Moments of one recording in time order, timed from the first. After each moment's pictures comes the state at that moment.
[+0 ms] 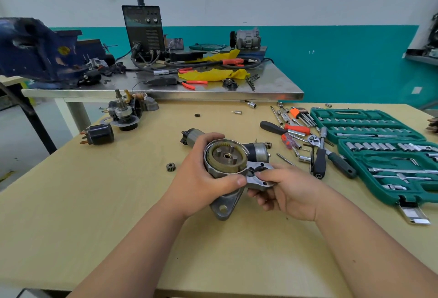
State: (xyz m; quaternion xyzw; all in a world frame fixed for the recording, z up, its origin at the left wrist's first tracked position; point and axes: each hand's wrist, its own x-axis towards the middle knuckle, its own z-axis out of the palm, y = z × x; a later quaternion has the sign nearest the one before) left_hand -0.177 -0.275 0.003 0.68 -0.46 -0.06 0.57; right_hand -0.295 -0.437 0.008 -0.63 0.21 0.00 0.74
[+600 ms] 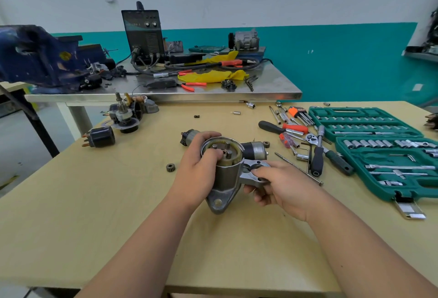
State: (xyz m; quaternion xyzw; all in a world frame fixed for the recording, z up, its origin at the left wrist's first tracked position) left_hand -0.186 -0.289 0.013 0.67 -0.33 -0.09 0.65; right_hand -0.296 -0.424 0.009 -0.68 0.25 -0.08 0.68
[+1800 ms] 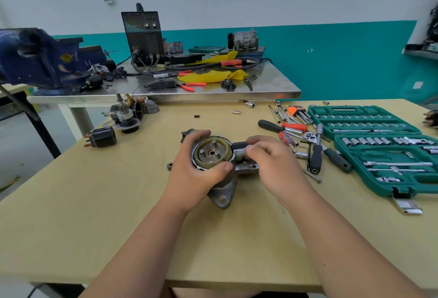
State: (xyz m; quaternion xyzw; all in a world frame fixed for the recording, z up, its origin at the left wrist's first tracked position) left_hand -0.182 -0.274 0.001 0.67 -0.40 0.00 0.63; right_hand -0.283 -0.416 0.015 -0.78 0.19 -0.30 0.52
